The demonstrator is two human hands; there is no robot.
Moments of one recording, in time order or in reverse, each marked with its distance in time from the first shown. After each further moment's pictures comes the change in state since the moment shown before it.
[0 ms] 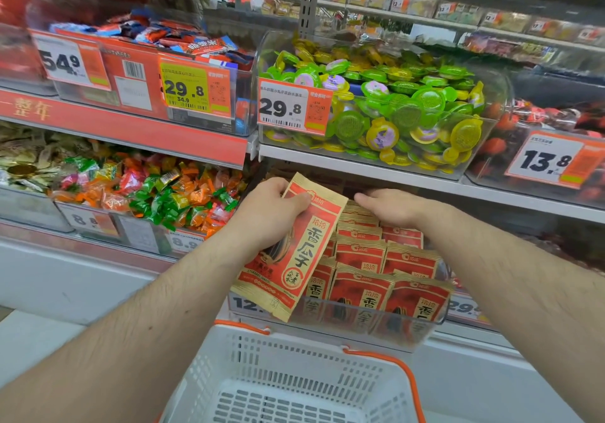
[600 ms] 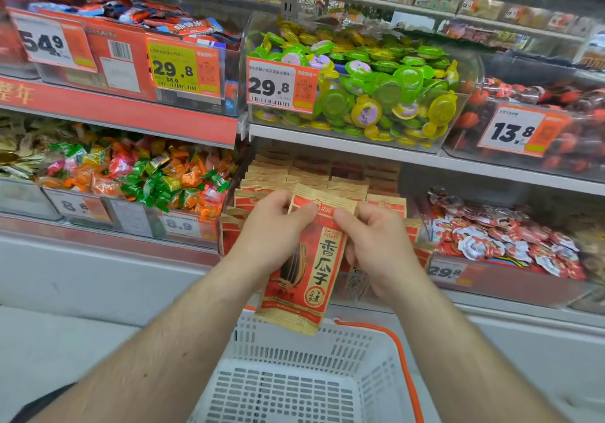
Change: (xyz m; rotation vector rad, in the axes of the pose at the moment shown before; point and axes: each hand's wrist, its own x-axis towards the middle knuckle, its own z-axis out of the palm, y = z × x) left_hand -0.059 -0.018 0.026 -0.330 -0.066 0.013; right_hand -0.144 -0.071 0.072 1.047 0.398 -0.048
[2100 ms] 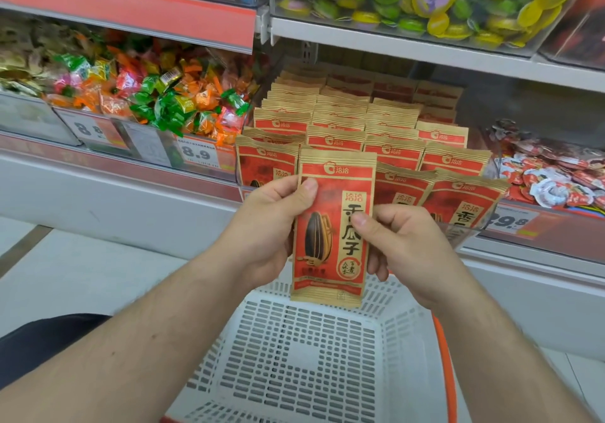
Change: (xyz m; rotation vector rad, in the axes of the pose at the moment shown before) left_hand -0.024 -0.077 -0.011 -0.457 -0.106 -0.213; right_hand -0.024 0.076 -0.002 -0.056 -0.291 0.107
